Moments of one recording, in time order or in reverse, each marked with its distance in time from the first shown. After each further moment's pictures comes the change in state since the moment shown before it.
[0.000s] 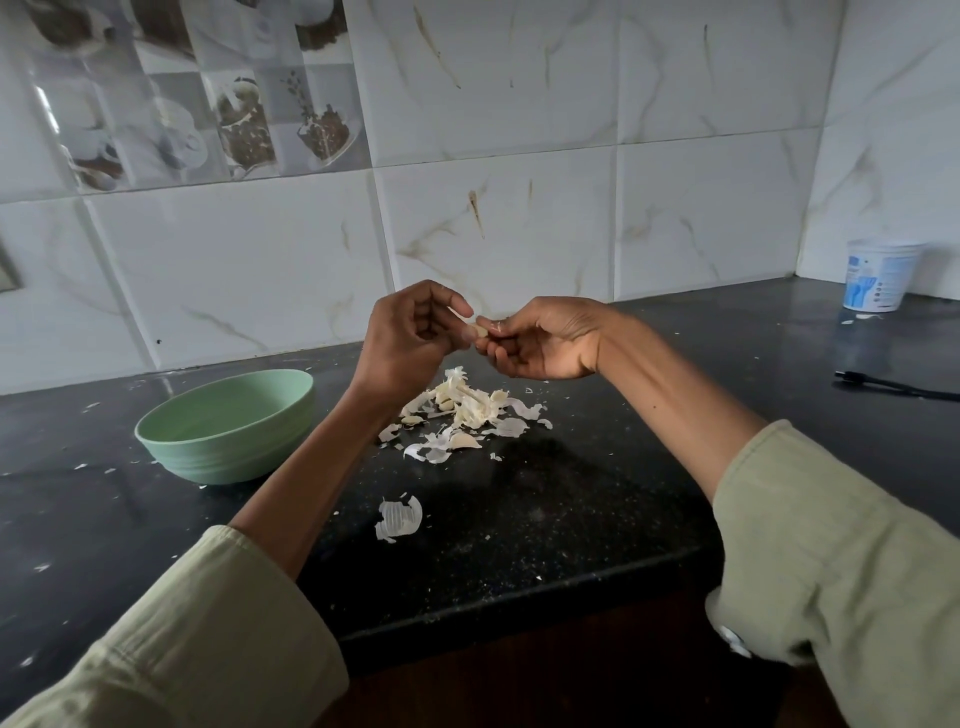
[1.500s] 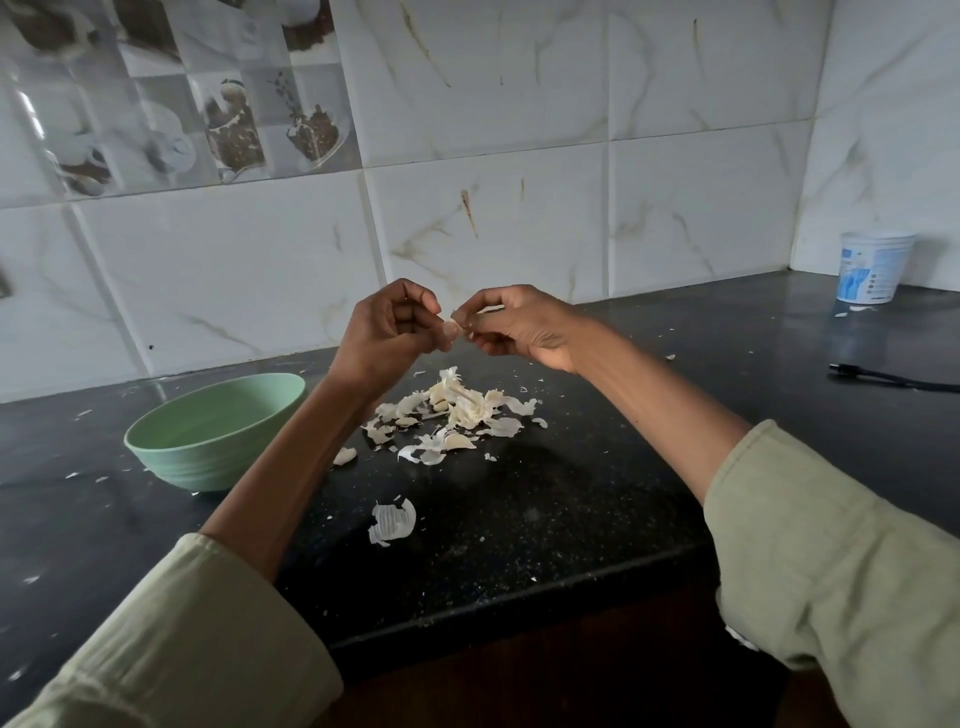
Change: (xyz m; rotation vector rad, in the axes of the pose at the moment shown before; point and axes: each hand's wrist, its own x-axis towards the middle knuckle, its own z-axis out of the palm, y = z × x) left_hand 0.007 -0.003 -0.015 -0.114 -0.061 -0.143; right_hand 0.020 0.006 0.004 -0.399 0.188 -0.368
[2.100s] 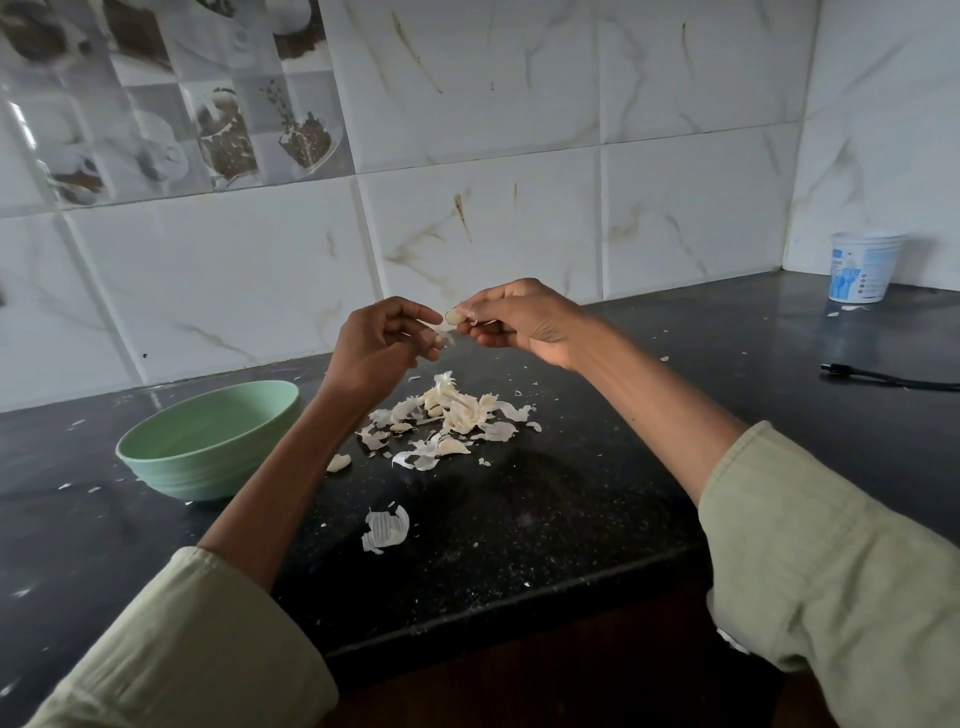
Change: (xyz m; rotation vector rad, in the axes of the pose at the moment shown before) left_hand 0.001 -0.006 -0.002 0.241 0.046 -0.027; right_hand -0.001 -0.005 -0.007 0.041 0.075 -0.044
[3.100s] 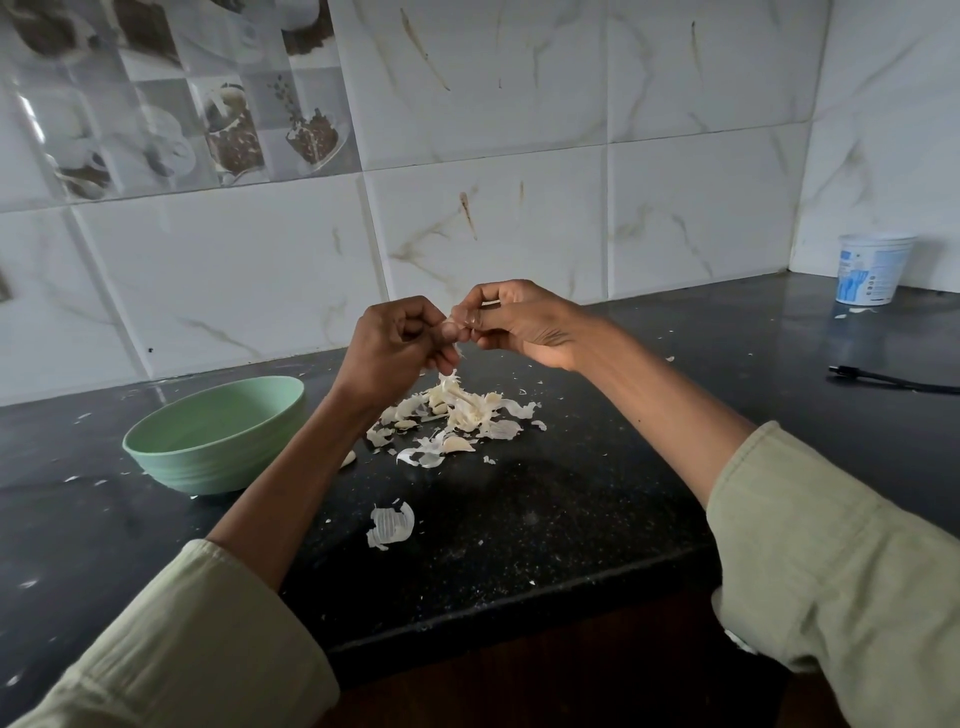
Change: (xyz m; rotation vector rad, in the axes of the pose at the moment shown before) left_hand -0.004 0.005 0.008 -0.076 -0.057 0.116; right_hand -0.001 0.001 0.006 0.009 -0.149 -0.034
